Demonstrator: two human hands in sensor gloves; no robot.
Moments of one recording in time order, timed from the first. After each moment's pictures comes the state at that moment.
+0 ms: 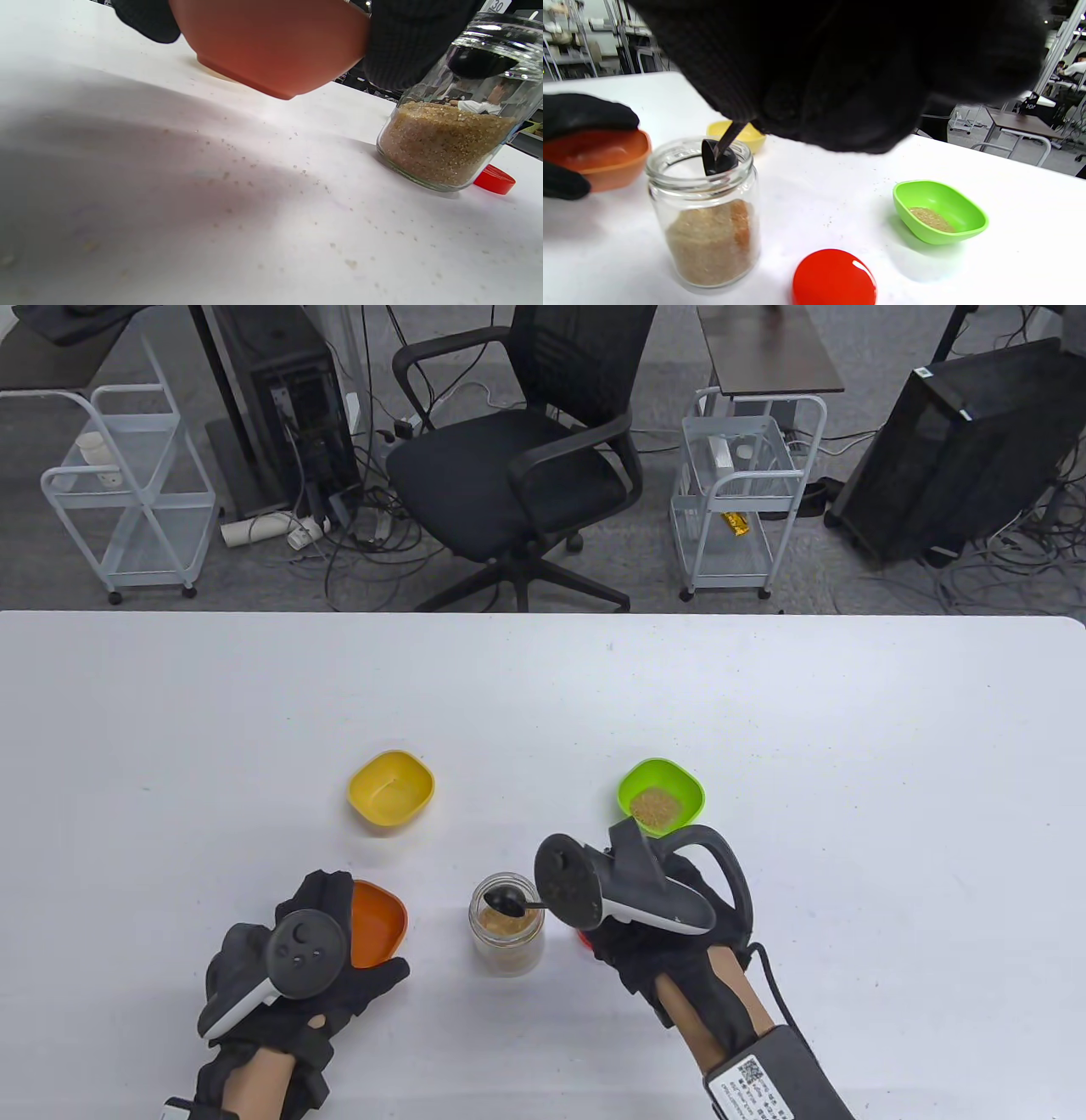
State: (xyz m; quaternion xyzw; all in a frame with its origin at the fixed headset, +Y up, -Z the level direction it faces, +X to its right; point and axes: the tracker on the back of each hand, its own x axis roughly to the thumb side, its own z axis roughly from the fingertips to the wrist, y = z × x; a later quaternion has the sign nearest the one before) left_hand -0.260 -0.695 -0.244 -0.12 -0.10 0.13 0.98; right_hand 0.029 -0.559 -0.265 -0.20 -0.07 -0.98 0.06
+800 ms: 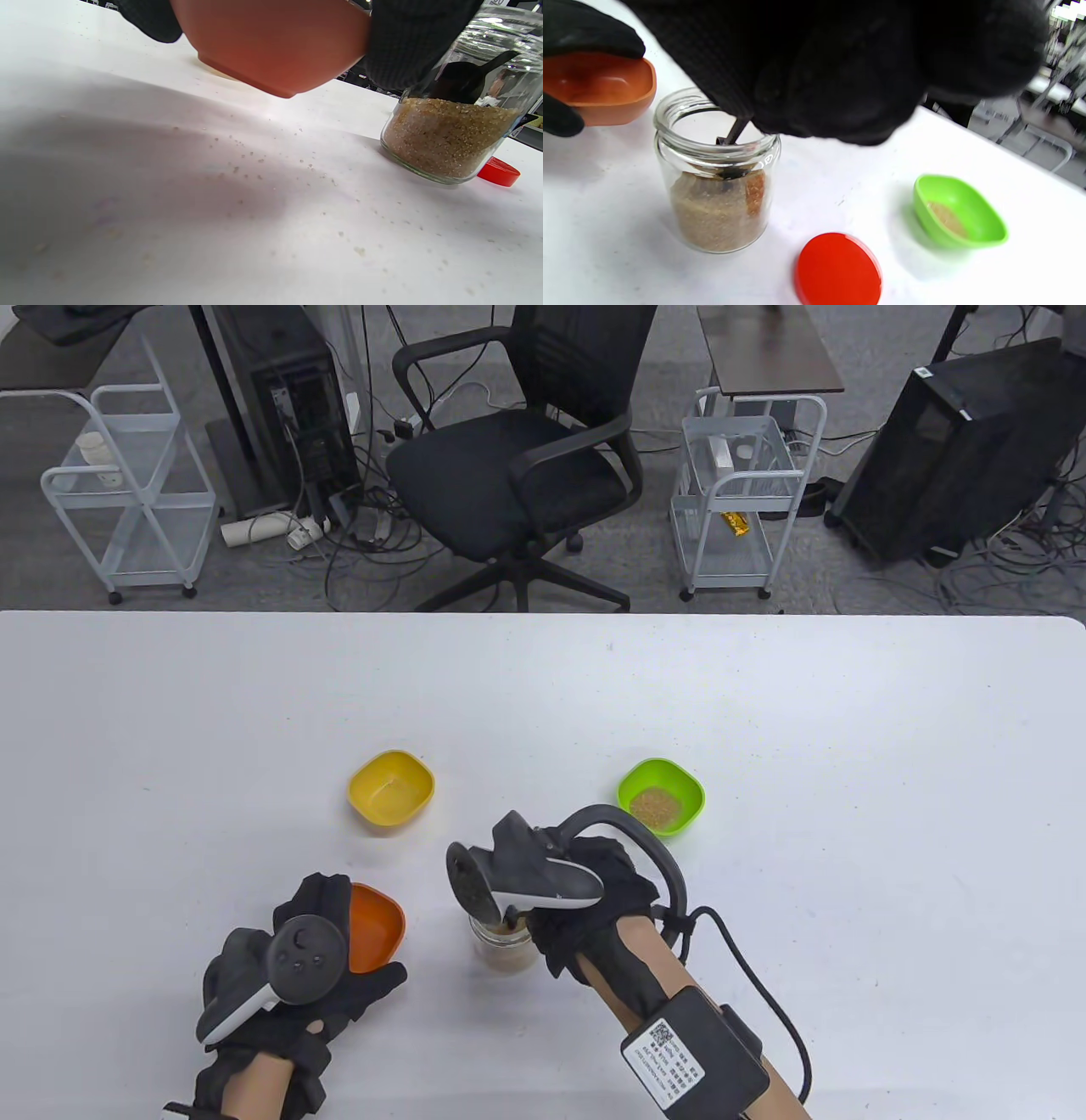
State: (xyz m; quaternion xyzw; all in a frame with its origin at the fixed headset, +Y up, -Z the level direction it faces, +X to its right) left_hand -0.260 -0.696 -0.241 -0.12 -0.10 0.12 0.98; right_hand -0.018 -0.576 -0.289 -0.23 -0.16 -0.95 0.13
